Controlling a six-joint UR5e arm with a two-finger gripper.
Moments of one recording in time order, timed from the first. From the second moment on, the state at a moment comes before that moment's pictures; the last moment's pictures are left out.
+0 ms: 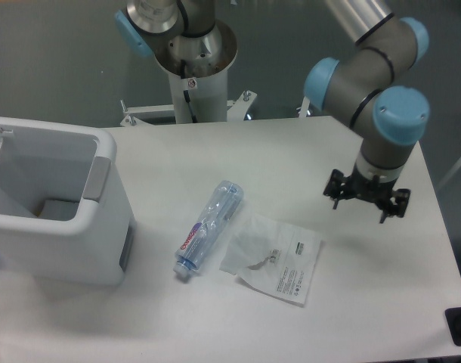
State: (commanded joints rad) arm 2.68 -2.03 -1.60 -1.07 1.55 1.03
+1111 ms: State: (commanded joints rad) arm 2.64 -2.15 -1.60 -1.01 1.59 0.90
